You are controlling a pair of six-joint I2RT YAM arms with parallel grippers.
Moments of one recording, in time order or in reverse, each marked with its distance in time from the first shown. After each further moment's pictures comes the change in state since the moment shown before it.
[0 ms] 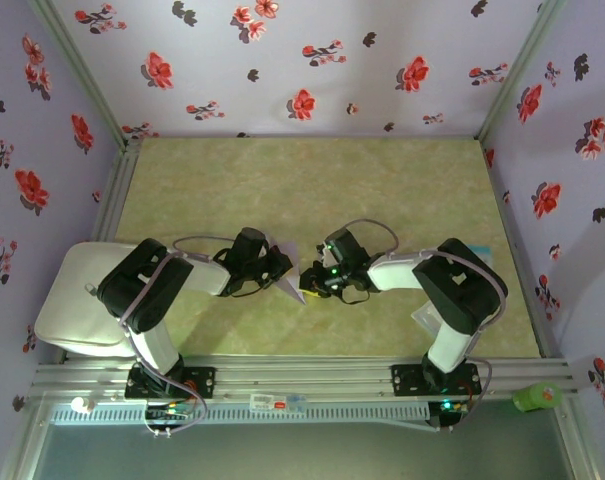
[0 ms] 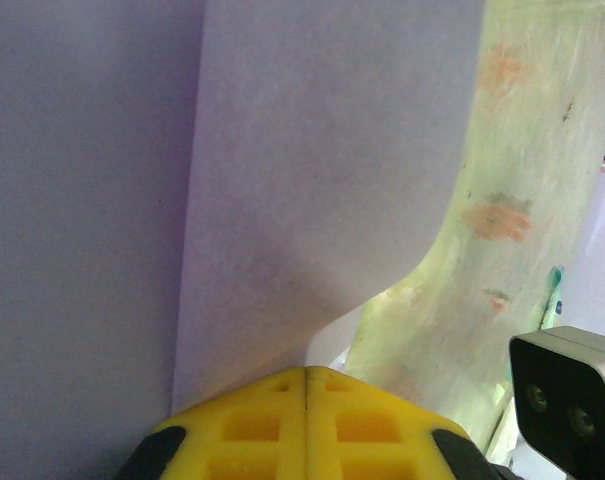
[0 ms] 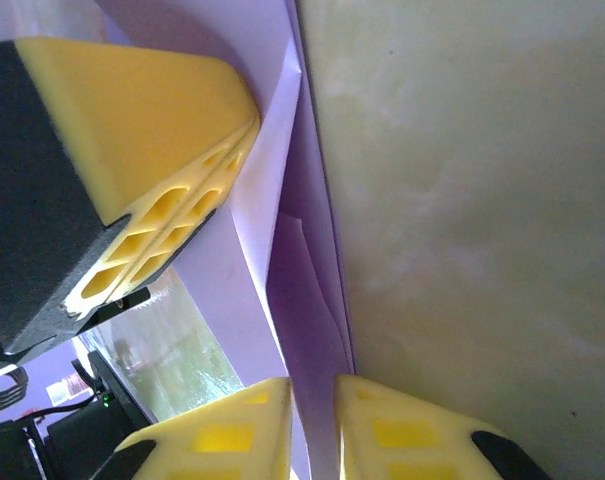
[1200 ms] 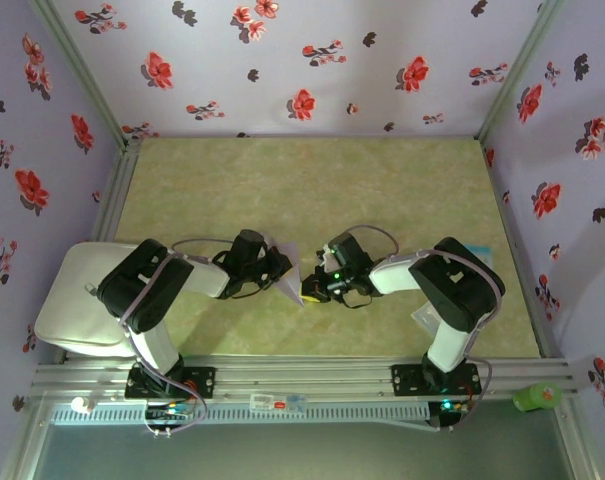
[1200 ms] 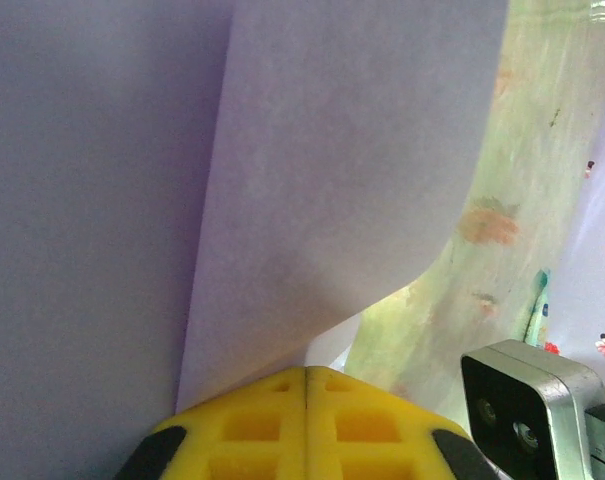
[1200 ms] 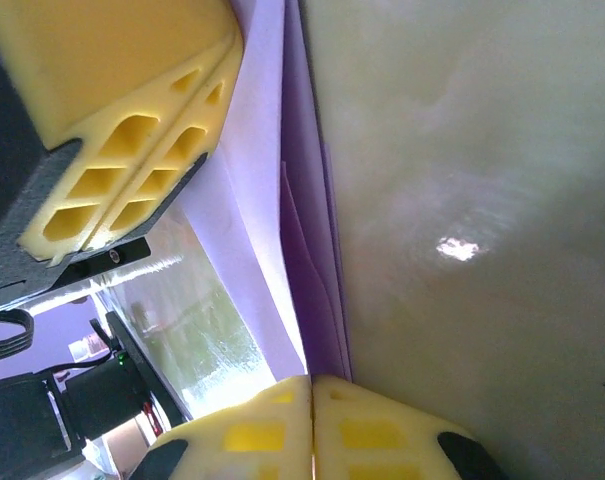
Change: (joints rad) left arm 0.000 0.000 -0.028 0.053 -0.001 -0.026; right arm -0.003 0.018 -0.056 0.085 -0.101 -0.009
